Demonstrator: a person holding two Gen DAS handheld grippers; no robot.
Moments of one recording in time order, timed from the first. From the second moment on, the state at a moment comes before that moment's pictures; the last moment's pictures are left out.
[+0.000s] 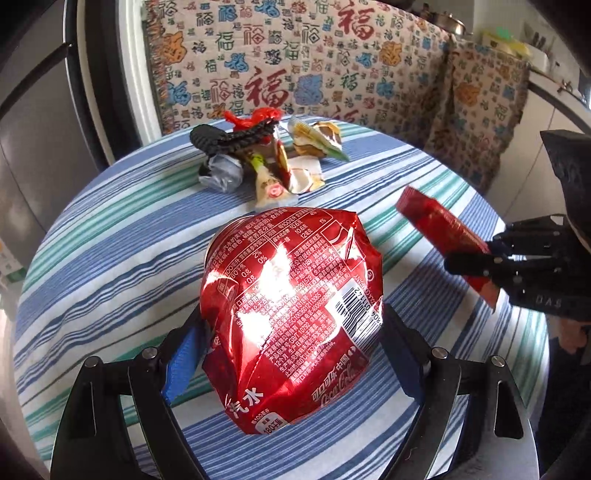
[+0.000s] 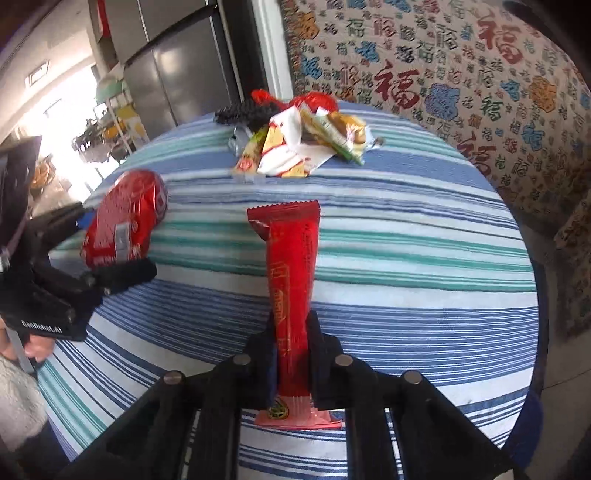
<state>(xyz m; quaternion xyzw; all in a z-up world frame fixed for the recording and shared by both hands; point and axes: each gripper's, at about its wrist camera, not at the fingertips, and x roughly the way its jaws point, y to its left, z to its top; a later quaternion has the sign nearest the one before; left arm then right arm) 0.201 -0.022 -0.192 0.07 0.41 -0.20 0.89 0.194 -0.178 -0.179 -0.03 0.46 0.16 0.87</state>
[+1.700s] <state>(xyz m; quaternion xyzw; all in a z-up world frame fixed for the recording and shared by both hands) 0.145 -0.475 -0.216 0.11 0.43 -0.47 0.76 0.035 -0.610 -0.219 0.20 0.44 -0.15 0.86</state>
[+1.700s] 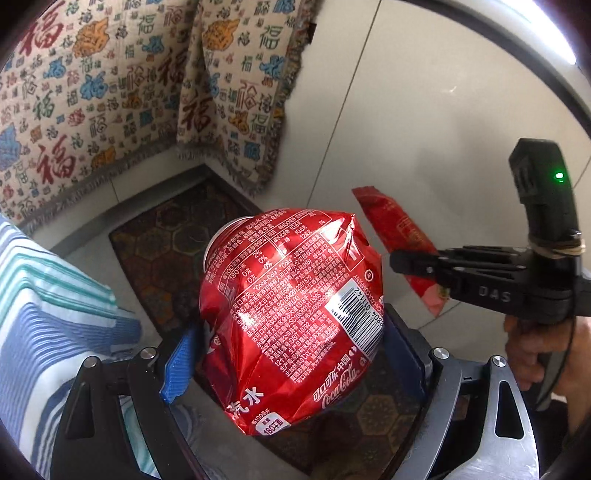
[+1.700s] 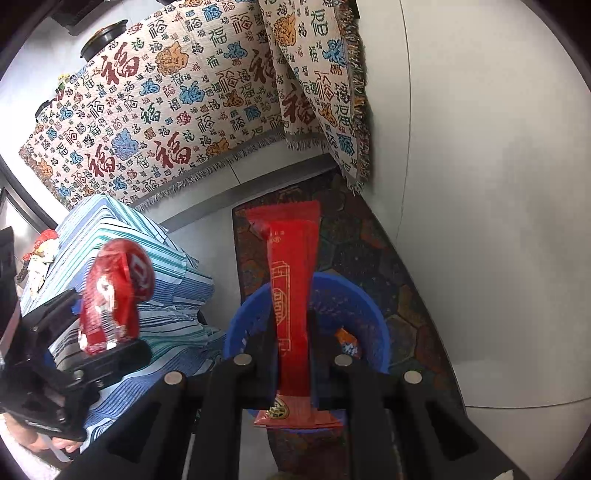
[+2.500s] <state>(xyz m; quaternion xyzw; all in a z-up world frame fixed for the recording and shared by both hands) 0.161 -0.419 -0.167 0.04 0.39 -0.45 0.80 0.044 -0.598 -0.189 0.16 0.38 -0.16 0.89</state>
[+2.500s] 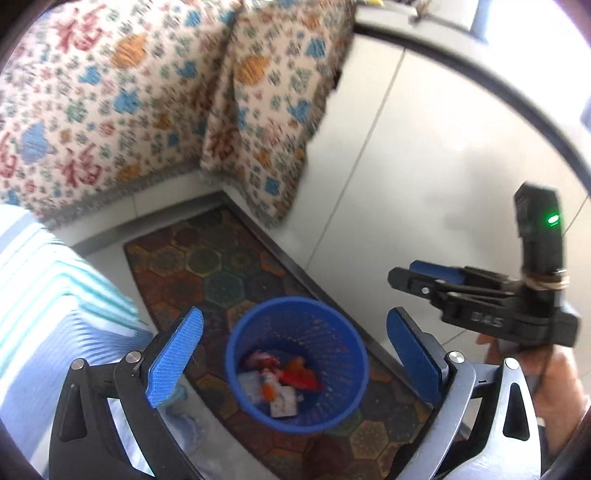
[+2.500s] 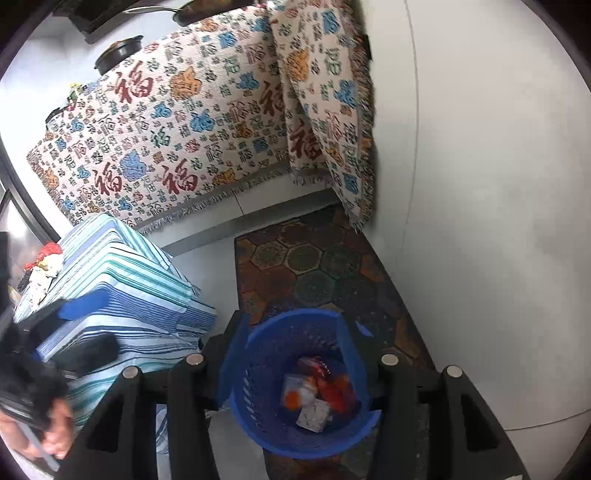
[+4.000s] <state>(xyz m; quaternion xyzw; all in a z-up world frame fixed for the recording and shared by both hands) 0.310 -0.041 -0.199 0.05 0.41 -0.17 0.89 0.213 -0.179 -0.228 -0.06 0.43 0.09 0.90</state>
